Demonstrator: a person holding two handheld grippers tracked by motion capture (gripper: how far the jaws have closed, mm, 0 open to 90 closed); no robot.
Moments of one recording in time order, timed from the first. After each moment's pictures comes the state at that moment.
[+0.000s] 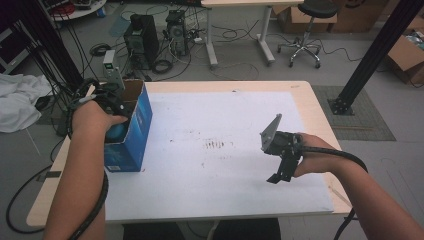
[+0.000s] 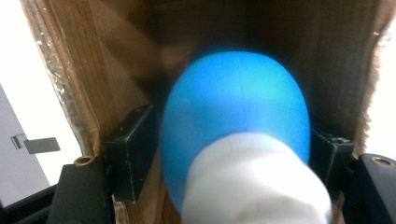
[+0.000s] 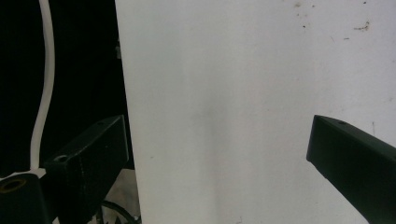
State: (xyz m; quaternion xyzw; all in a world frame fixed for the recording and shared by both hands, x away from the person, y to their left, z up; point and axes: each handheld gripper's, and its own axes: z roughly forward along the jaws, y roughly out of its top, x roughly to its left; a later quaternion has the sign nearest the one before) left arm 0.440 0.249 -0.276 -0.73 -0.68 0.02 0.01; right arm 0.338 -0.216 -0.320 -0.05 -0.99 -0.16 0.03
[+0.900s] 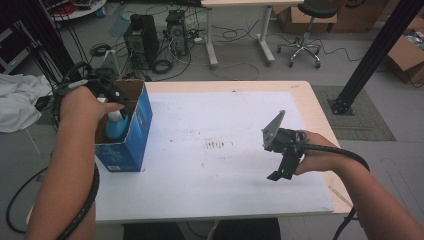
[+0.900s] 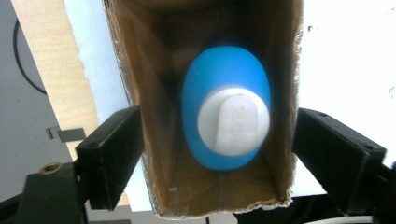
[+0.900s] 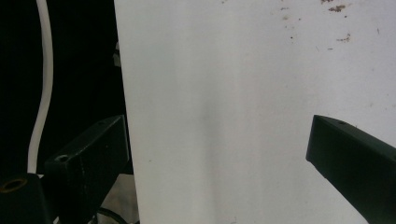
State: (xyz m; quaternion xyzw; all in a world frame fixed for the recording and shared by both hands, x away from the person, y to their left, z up) left arm 0.431 0.242 -0.222 -0.74 -0.67 -0.01 0.00; right arm 0.338 -0.218 -0.309 -0.05 -0.98 -0.17 0.02
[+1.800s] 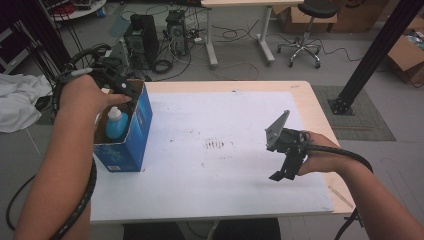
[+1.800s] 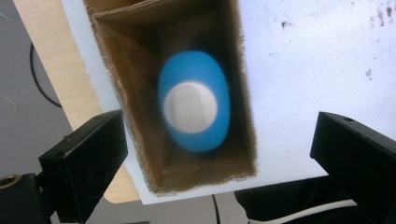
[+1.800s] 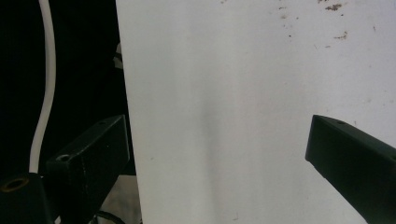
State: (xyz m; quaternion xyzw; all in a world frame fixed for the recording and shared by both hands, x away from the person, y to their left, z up) left arm 0.428 0.214 -0.194 -0.77 -0.63 -0.03 0.01; right arm 0.335 -0.225 -0.307 -0.06 -0.98 -0.18 0.02
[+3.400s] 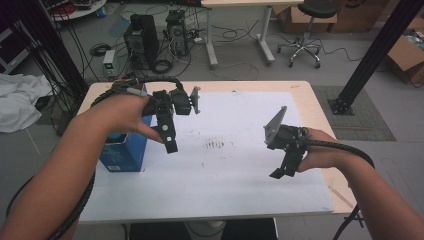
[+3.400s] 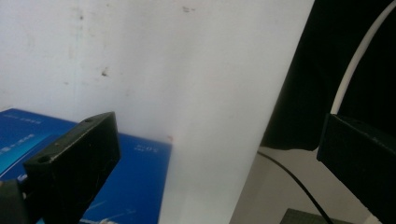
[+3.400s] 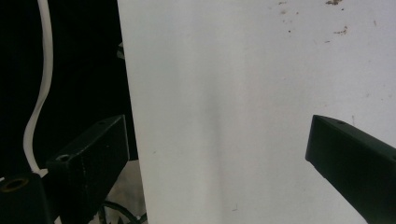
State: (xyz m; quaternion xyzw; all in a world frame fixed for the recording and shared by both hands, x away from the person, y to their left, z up) left arm 0.358 0.077 -0.211 -0.99 -0.14 0.02 0.01; right arm 0.340 -0.221 -0.299 -0.06 -0.98 -0.16 0.03
